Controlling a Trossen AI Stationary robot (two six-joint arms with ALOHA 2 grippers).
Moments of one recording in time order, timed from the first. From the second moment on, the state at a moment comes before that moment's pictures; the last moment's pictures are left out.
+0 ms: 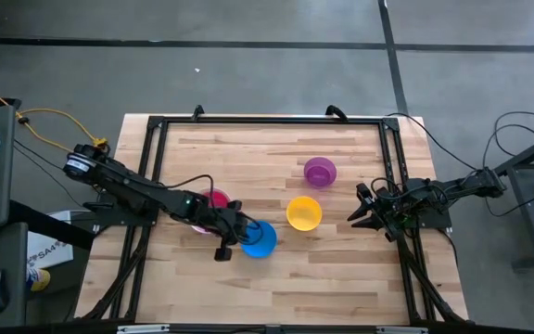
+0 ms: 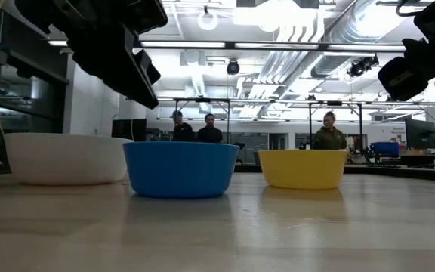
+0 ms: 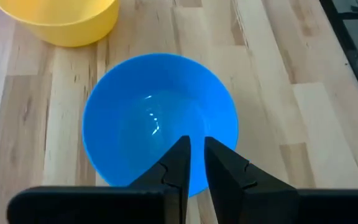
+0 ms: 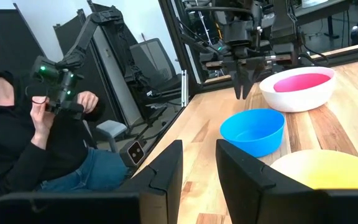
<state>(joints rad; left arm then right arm) -0.30 1.46 0.83 -0.11 -0.03 -0.21 0.22 0.06 0.01 0.06 -0.18 0.34</state>
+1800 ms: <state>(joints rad) -0.37 1.88 1.39 -0.65 -0.01 -0.21 0.22 0.06 0.01 0.06 -0.18 0.34</state>
